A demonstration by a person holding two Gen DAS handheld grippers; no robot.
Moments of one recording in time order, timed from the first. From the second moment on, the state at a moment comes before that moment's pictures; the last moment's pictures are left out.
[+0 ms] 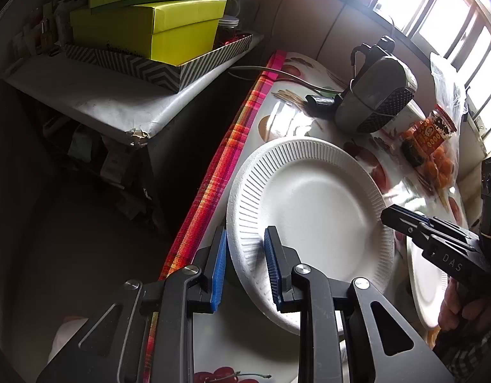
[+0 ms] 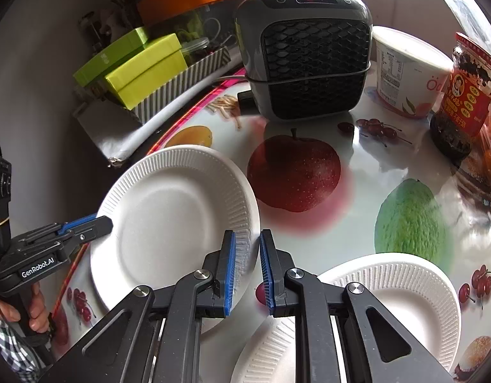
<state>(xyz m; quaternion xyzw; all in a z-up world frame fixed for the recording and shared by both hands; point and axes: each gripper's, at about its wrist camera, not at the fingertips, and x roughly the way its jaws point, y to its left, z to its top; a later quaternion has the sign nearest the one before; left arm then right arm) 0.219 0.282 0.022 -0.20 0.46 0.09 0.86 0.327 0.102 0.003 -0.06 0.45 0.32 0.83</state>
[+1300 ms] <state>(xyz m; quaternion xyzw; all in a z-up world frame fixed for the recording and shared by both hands) 0.164 0.267 0.059 -0.21 0.44 0.08 0.87 0.263 0.071 0.042 -0.02 0.43 0.33 0.84</state>
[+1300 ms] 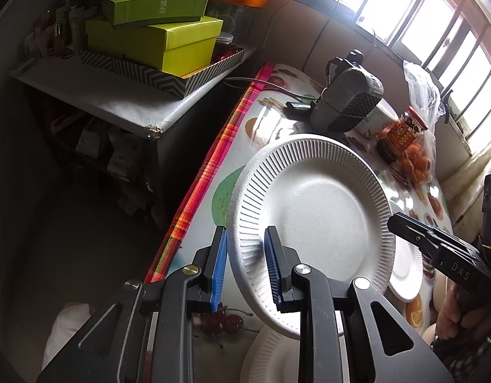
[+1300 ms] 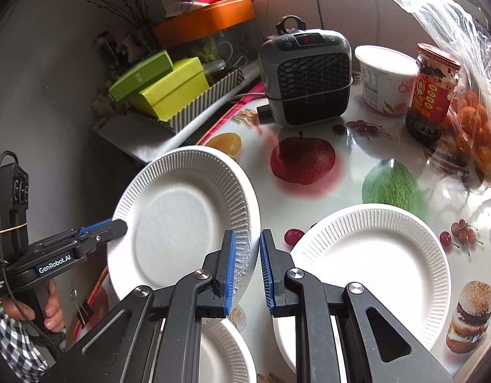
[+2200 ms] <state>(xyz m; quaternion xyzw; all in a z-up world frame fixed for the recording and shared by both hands) 0.088 0.227 0.062 -0.21 0.44 0.06 0.87 0.179 0.025 0.042 0.01 0.42 0.33 0.84</state>
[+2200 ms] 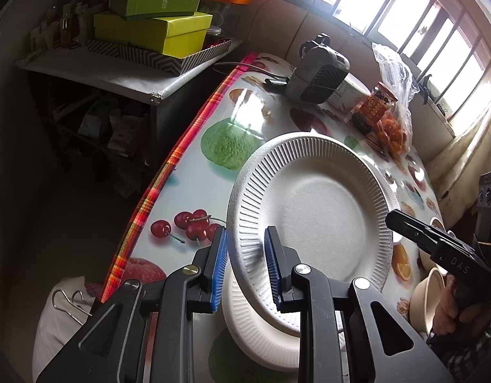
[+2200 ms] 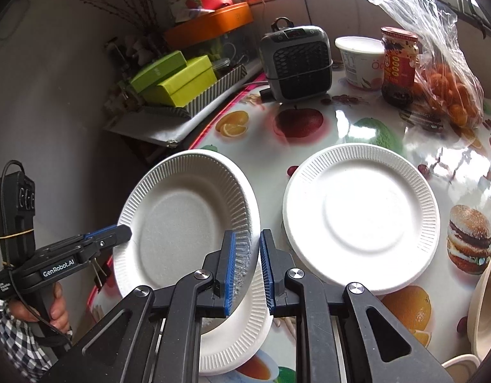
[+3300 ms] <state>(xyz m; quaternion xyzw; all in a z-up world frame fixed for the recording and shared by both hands) 0.058 0.207 0.032 -0.21 0.48 0.05 0.85 0.146 0.004 0.010 0.02 0.46 0.31 0.83</state>
